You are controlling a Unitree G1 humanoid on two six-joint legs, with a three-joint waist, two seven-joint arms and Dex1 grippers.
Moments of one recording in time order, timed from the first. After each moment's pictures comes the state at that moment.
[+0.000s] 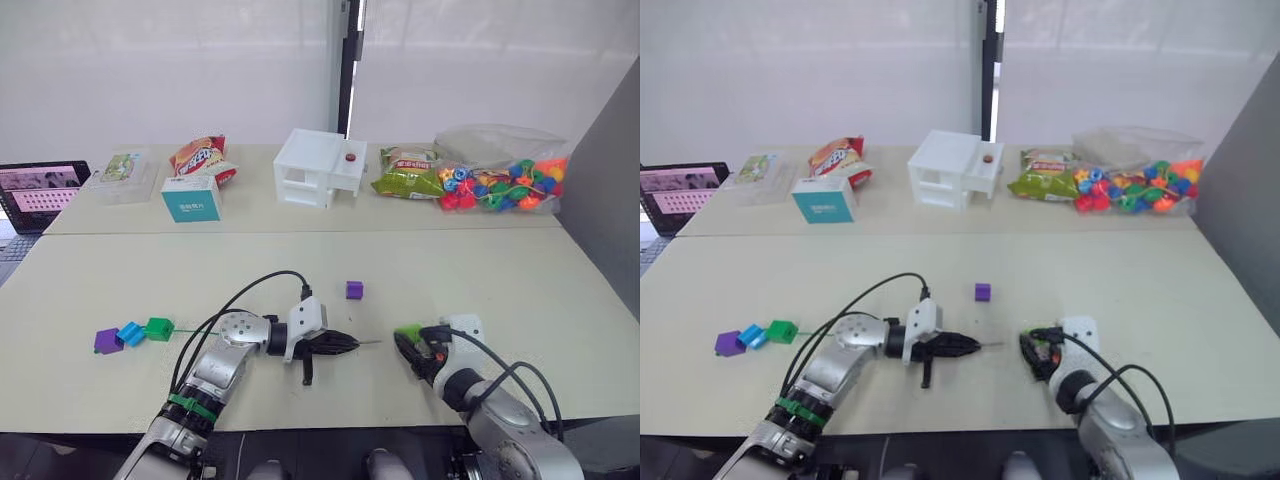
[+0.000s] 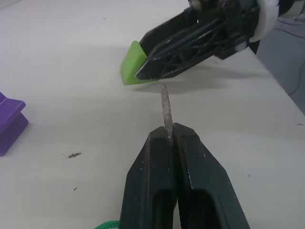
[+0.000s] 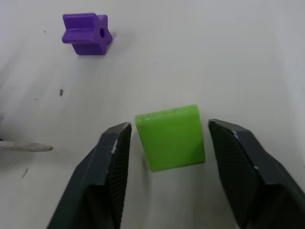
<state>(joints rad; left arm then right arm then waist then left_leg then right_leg) -0.45 0.32 -0.31 0.23 -0.18 0.04 -1.17 0.12 -0.20 -0.12 -0.68 0.39 0.85 0.22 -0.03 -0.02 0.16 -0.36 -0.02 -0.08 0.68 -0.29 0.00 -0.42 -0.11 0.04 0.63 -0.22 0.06</state>
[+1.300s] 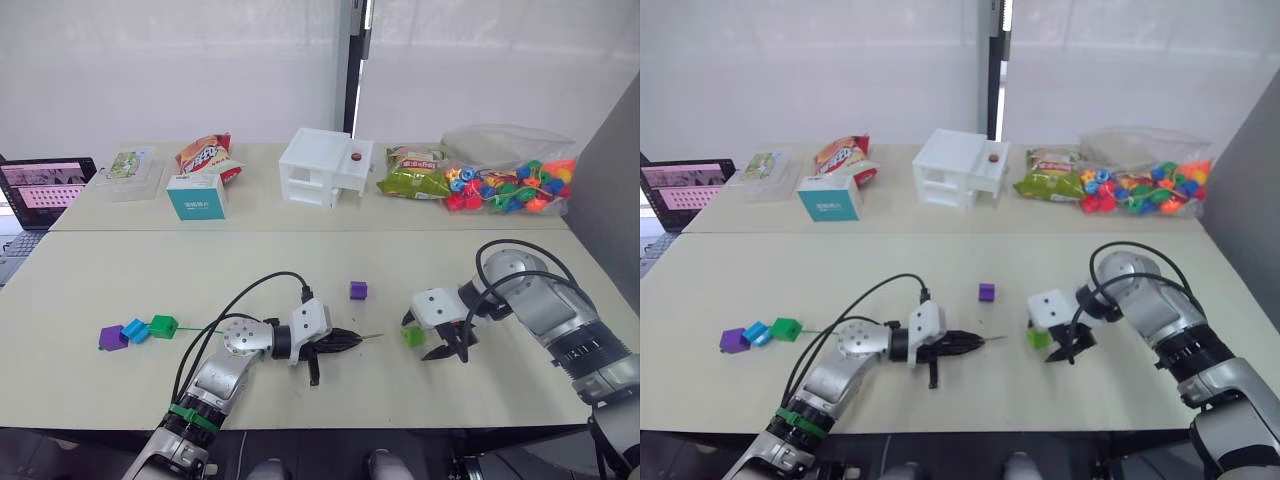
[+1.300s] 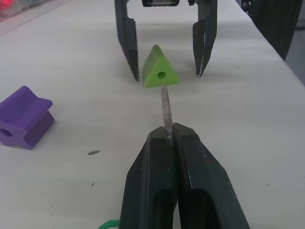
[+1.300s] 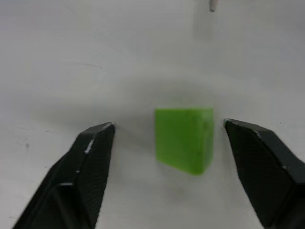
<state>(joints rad) -0.39 0.31 -0.31 0.14 -0.16 0.05 -1.04 -0.74 -0.87 0.48 0.24 -0.07 -0.03 1.53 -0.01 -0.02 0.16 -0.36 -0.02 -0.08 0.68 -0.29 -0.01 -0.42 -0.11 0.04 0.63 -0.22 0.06</state>
